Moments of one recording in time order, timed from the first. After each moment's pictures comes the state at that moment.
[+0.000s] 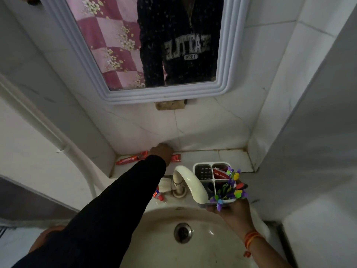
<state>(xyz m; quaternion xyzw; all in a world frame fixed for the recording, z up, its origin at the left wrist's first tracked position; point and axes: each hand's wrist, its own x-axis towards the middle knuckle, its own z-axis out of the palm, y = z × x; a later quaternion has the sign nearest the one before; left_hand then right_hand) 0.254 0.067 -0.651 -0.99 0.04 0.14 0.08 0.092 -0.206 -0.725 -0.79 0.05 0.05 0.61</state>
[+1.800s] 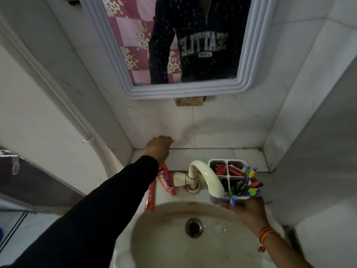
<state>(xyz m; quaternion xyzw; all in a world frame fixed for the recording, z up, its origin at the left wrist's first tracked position) 0.204 0.109 -0.592 -1.00 0.00 0.03 0.05 0.089 -0.205 -0.697 -0.84 -0.02 0.08 0.53</state>
